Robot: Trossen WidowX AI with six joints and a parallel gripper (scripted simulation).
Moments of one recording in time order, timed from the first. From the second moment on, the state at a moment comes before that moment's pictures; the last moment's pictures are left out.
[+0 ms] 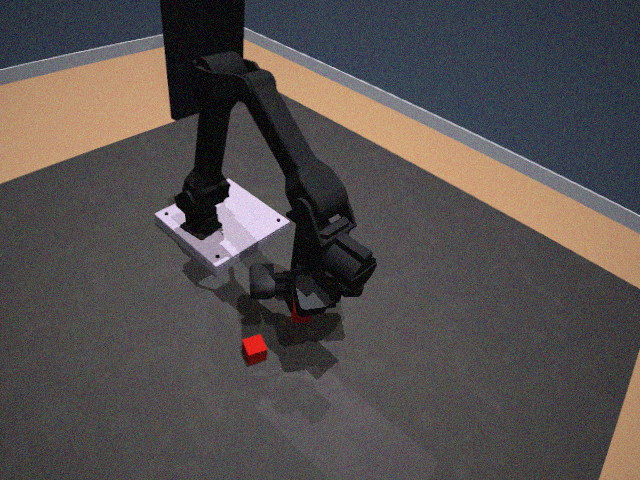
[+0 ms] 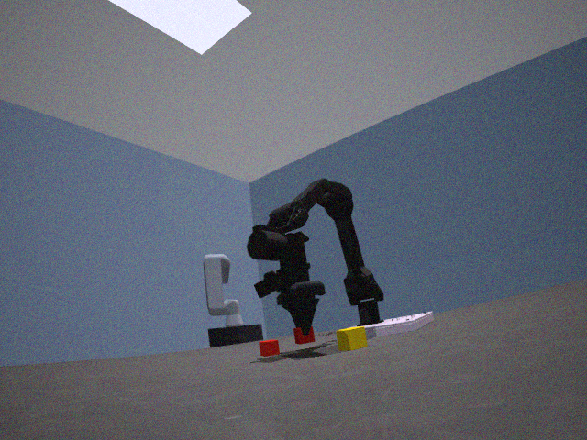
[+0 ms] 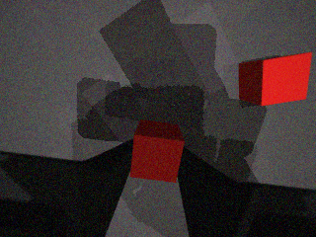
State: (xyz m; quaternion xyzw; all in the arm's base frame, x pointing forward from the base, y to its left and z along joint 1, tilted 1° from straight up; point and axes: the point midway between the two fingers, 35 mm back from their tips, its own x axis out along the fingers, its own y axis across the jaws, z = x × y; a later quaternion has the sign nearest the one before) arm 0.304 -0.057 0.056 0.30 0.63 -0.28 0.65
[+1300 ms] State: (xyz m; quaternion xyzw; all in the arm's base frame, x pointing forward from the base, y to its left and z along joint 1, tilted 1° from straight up) arm 0.302 -0.029 0.135 0.32 0.62 -0.31 0.64
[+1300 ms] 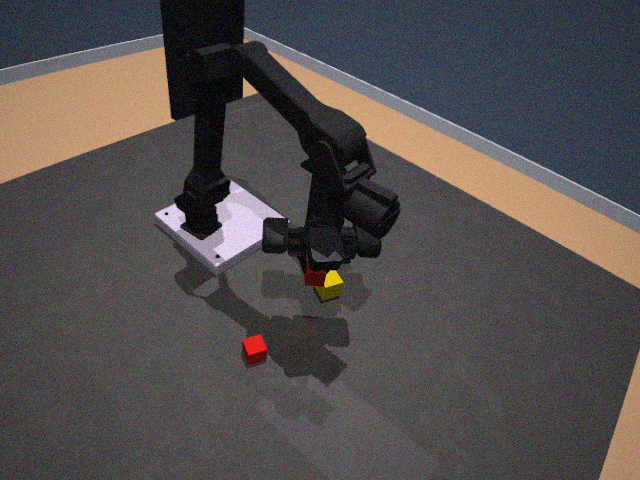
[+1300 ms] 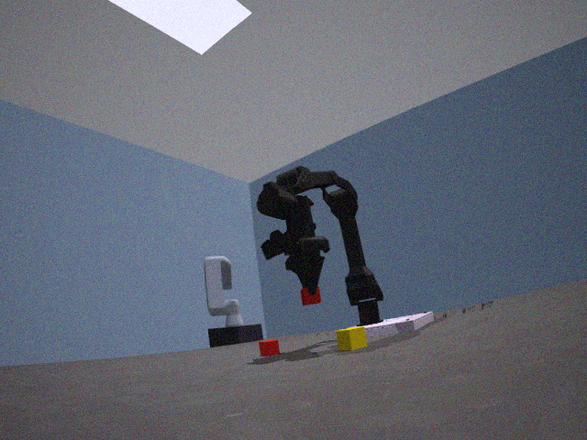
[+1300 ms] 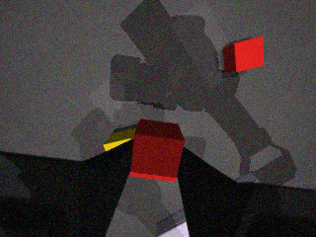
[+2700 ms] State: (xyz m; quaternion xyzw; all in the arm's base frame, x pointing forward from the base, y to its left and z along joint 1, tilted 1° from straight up) arm 0.295 0.068 0.104 0.44 0.56 -0.41 0.57
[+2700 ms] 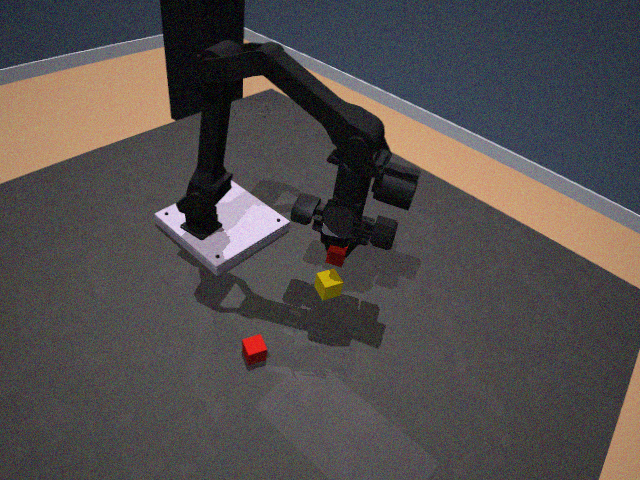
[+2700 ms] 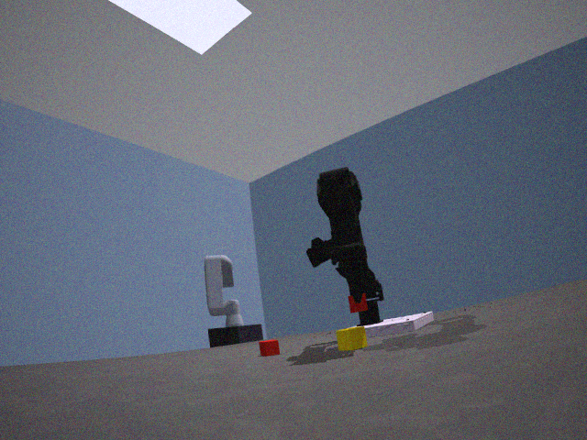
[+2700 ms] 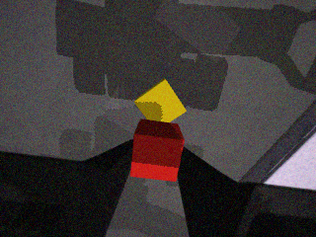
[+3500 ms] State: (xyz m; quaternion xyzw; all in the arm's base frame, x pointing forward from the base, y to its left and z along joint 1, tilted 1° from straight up) arm 0.296 0.069 0.079 0.44 0.56 -0.41 0.57
